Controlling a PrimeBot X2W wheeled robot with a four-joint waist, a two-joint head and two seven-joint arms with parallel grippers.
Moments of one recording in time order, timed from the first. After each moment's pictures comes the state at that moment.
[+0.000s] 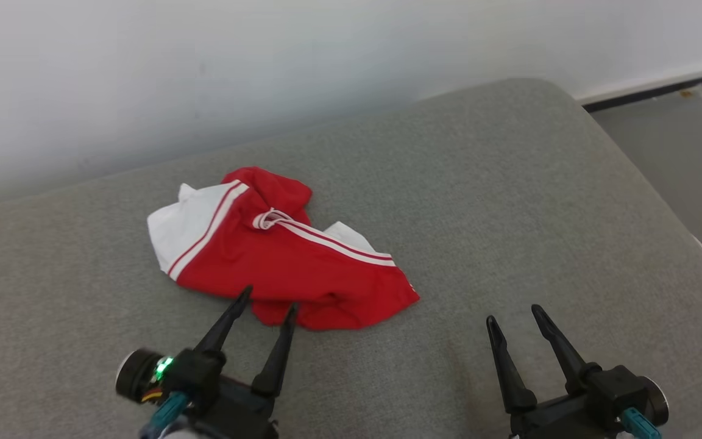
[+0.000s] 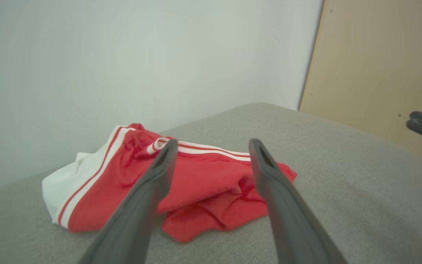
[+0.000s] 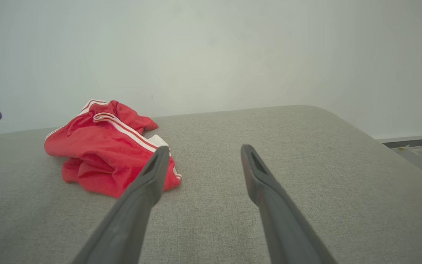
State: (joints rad) left arm -0.25 0.06 -0.23 0.14 -0.03 -0.09 -0.26; right arm -0.05 -0.17 0.33 0.09 0.15 0.13 -0.26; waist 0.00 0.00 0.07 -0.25
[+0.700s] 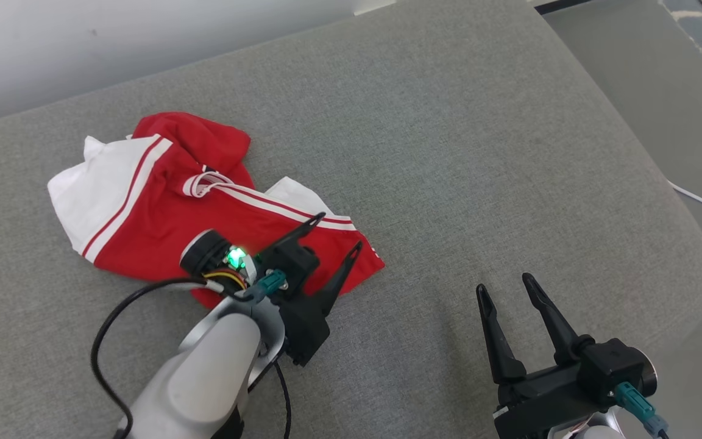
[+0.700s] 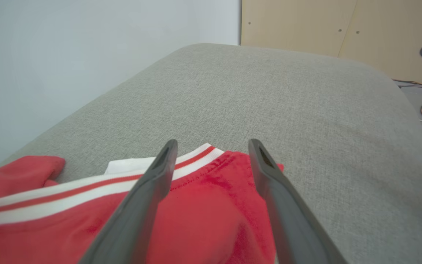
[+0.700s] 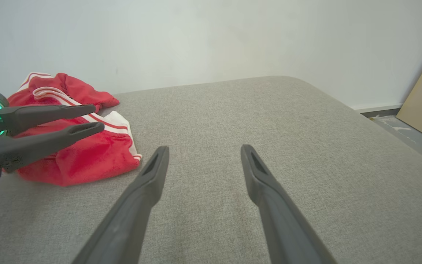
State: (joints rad) left arm -0.76 0.05 -0.56 0.59 -0.03 -0.10 -0.17; right arm -0.14 -0.13 0.33 0.09 0.15 0.13 -0.26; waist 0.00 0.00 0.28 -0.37
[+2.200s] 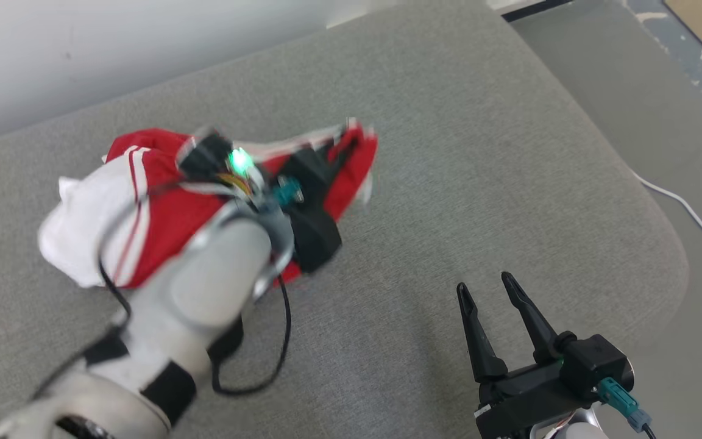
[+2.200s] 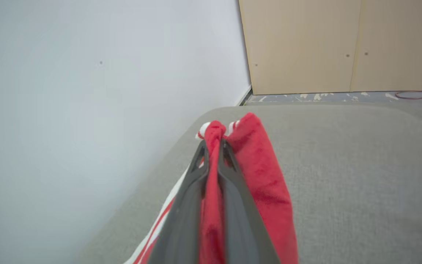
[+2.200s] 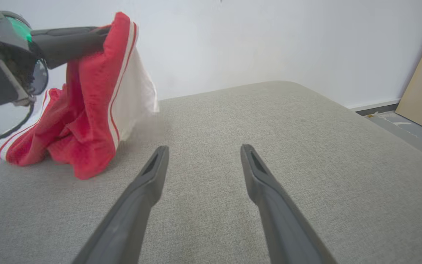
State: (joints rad) left arm -1.09 0.05 -0.89 0.78 -0.28 0.03 -0.22; right arm -0.16 -0.10 0.36 0.11 0.19 0.13 -0.26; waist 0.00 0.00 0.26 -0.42
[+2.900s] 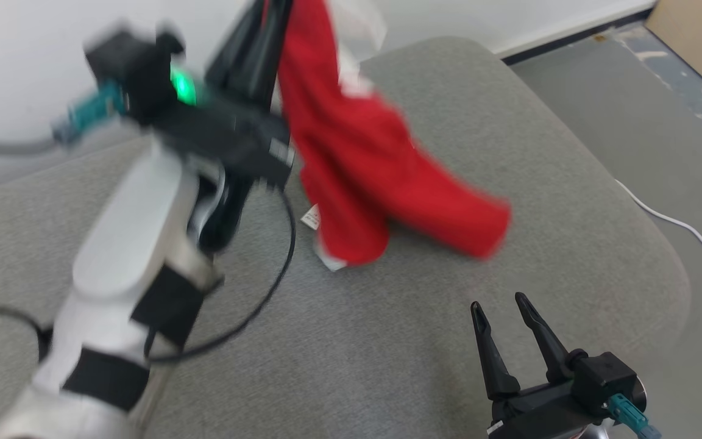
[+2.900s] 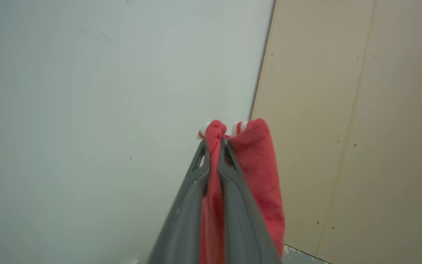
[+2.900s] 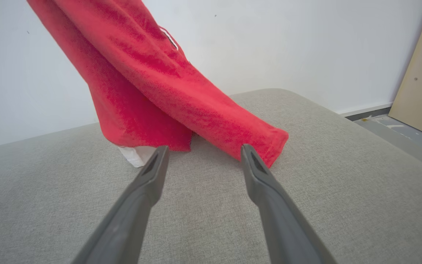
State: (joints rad) left arm -1.13 0.09 -0.47 0.45 -0.58 -0.12 -0.26; right arm -0.11 -0.12 0.35 0.12 0.19 0.13 -0.26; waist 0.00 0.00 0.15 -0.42
